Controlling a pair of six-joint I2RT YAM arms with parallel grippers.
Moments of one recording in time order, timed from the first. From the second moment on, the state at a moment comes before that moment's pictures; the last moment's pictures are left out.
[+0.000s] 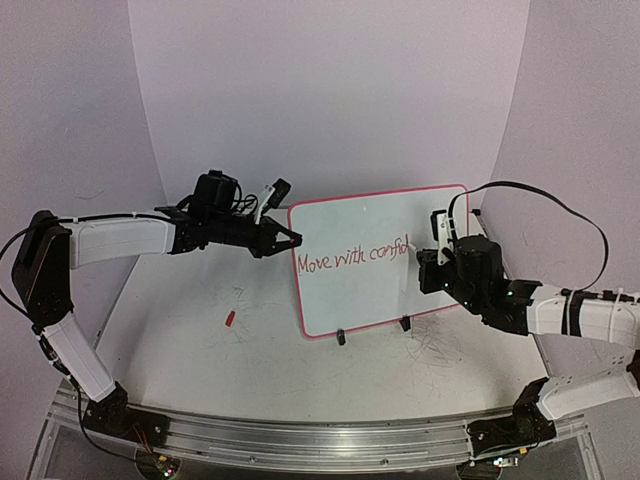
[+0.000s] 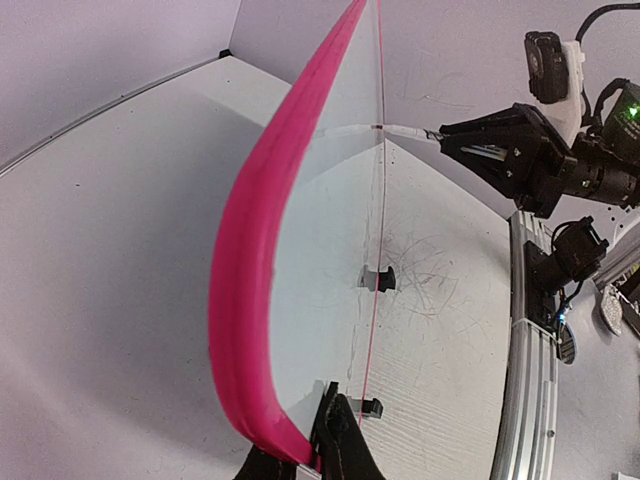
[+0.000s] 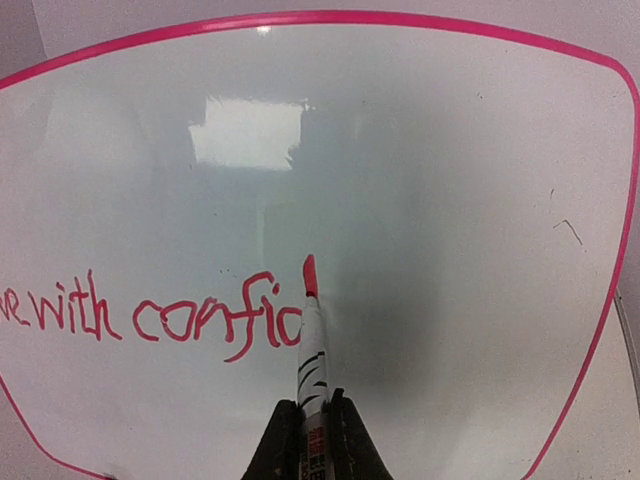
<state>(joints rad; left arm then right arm) -0.62 1.66 1.20 -0.01 0.63 -0.05 0.72 1.19 0.64 0.20 0.41 0.17</state>
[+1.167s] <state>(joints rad) -0.62 1.66 1.20 0.00 0.63 -0.04 0.71 1.13 0.62 0.15 0.39 0.19</state>
